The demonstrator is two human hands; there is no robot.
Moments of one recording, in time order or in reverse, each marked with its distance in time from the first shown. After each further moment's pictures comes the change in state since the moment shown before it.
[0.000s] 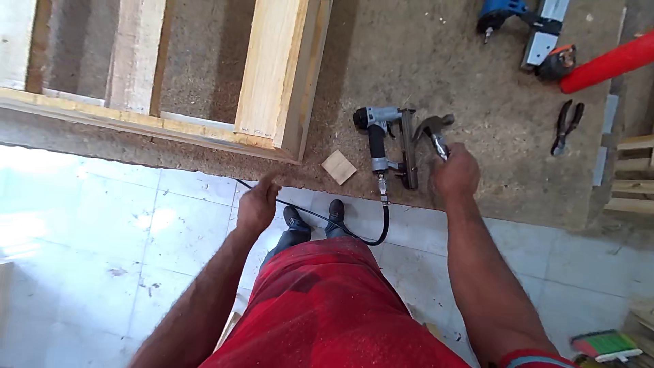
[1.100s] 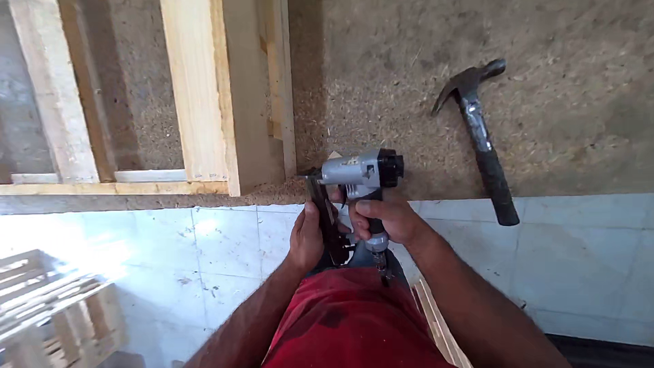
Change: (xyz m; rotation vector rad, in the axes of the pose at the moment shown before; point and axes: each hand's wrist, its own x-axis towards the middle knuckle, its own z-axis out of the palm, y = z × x) left_hand -0.001 0.084 0.065 -1.143 -0.285 -0.131; right_hand -0.109 -0.098 0.065 1.850 -1.154 -0.240
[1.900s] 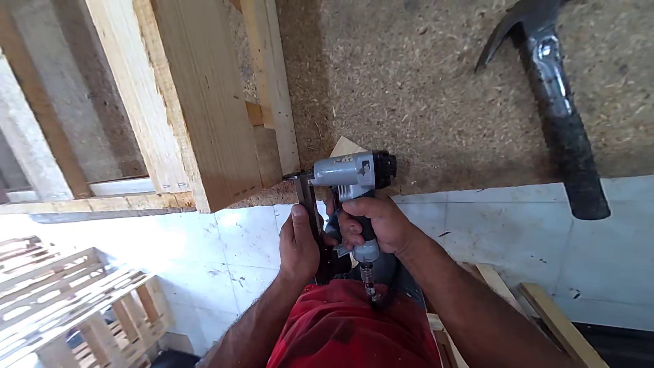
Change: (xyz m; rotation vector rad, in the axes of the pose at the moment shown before) left_hand -0.006 0.005 -0.022 0.476 0.341 -0.155; right_hand 0.025 0.057 0.003 0.314 0.083 0.191
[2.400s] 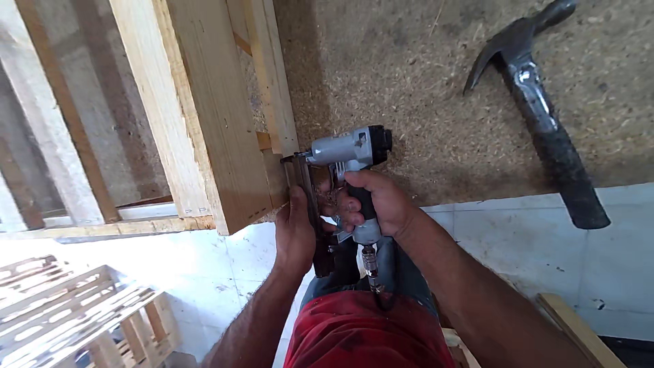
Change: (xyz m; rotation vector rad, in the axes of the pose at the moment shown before) left_hand 0.034 0.062 0.003 -0.150 0.018 -0.077; right_hand 0.033 -0.052 0.009 0.037 -0.041 0.008
